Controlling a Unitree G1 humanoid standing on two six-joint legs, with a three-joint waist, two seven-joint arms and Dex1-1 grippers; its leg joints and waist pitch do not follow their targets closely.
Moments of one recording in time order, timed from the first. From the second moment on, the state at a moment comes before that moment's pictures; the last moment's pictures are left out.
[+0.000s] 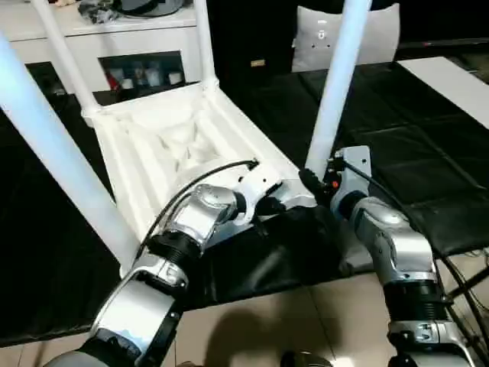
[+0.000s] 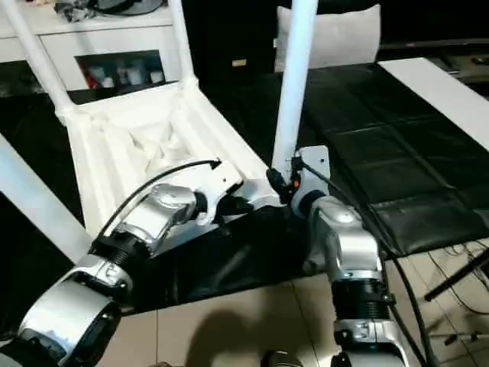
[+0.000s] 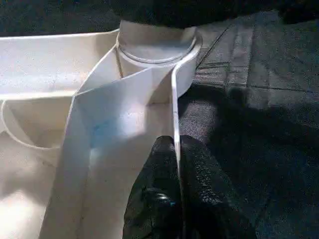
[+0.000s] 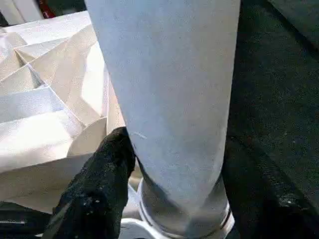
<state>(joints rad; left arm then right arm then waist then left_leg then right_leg) -0.81 0.03 -0.25 0.85 0.10 0.22 -0.81 -0.43 -0.13 -0.09 0.25 0.14 0.46 0.35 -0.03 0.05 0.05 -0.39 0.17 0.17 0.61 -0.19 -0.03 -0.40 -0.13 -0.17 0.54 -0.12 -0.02</state>
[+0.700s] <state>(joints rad) -0.73 0.25 -0.33 0.80 0.07 -0.03 -1.29 -0.24 -0.54 0.03 0.18 0.25 0.21 1.12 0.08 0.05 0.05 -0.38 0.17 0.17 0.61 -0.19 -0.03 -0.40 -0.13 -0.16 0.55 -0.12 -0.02</state>
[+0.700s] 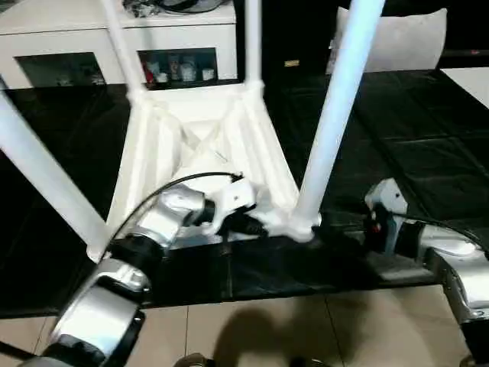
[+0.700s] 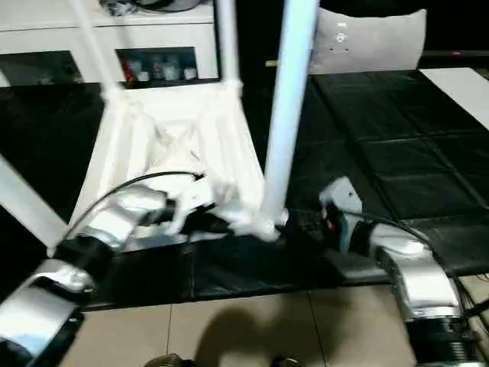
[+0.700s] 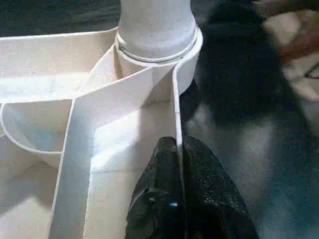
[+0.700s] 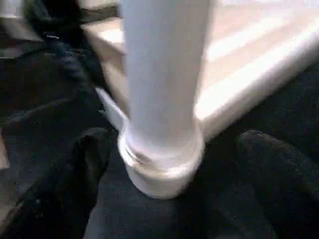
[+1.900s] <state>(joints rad) -0.71 0.26 -0.38 0.73 0.04 -0.02 -1.41 -0.26 -0.55 0.06 0.22 0.36 0.34 1.34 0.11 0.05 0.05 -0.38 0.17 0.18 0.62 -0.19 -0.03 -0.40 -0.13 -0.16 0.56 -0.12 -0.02</state>
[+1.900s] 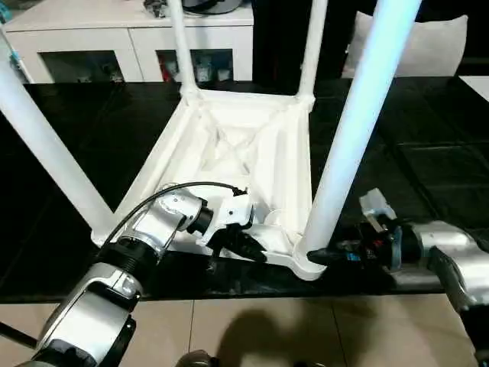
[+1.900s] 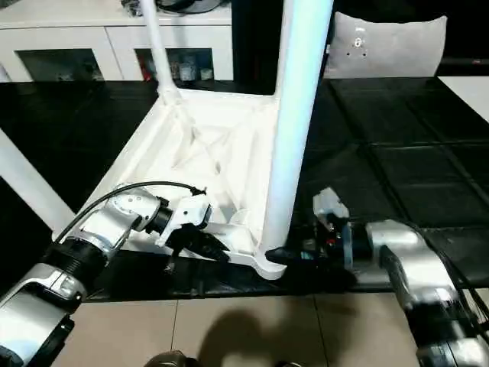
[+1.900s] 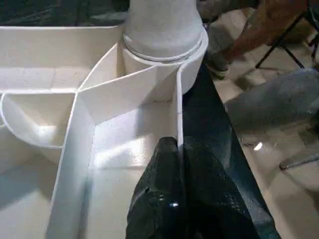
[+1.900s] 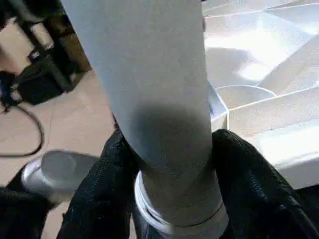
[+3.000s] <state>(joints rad) -0.74 0.17 -0.33 0.82 0.11 -0.09 -1.09 -0.19 -0.27 -0.05 0.03 0.22 0.41 0.64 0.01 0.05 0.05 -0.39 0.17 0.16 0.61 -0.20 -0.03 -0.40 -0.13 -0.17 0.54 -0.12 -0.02</state>
